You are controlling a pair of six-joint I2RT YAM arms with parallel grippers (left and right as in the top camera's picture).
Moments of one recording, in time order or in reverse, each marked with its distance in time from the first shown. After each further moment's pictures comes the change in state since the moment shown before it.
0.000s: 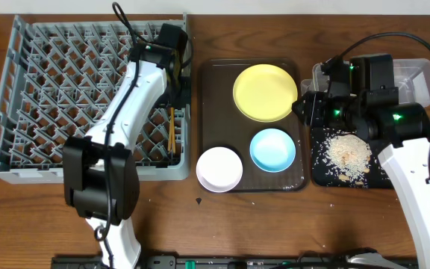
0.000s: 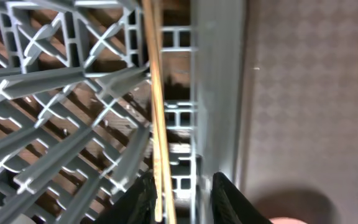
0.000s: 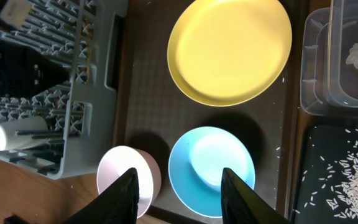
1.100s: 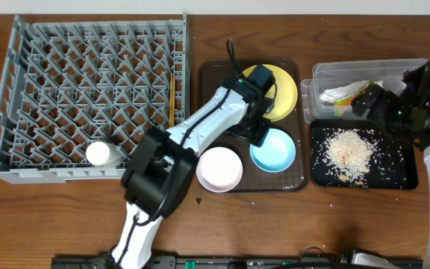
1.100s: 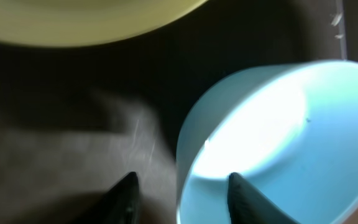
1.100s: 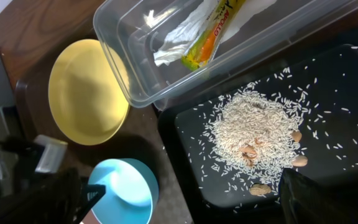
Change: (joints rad) left arm -0.401 0.210 0.023 0.107 0.302 0.070; right arm -0.393 0.000 0.000 -0.114 0.129 0.078
